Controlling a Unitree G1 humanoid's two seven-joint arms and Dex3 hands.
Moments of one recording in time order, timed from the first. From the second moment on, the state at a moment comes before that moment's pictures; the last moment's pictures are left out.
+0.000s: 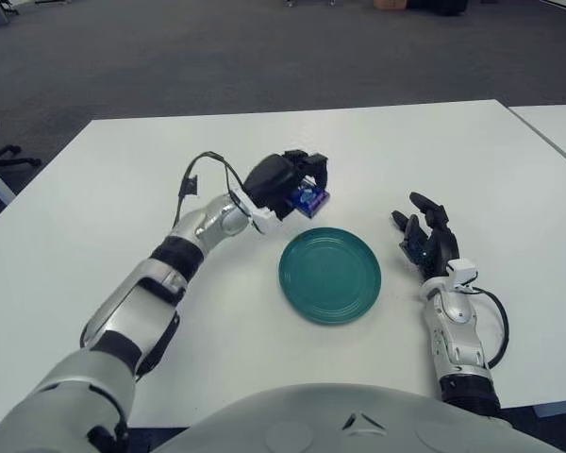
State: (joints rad) left arm -0.60 0.33 -0.50 0.60 0.67 -0.82 0.23; right arm 0.10 0.00 -0.12 0.16 0.07 -0.17 0.00
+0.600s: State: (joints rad) left arm -0.59 0.34 -0.56 0.52 0.69 -0.99 0.09; right arm 0.10 0.01 -0.12 0.16 0.07 -0.17 0.00
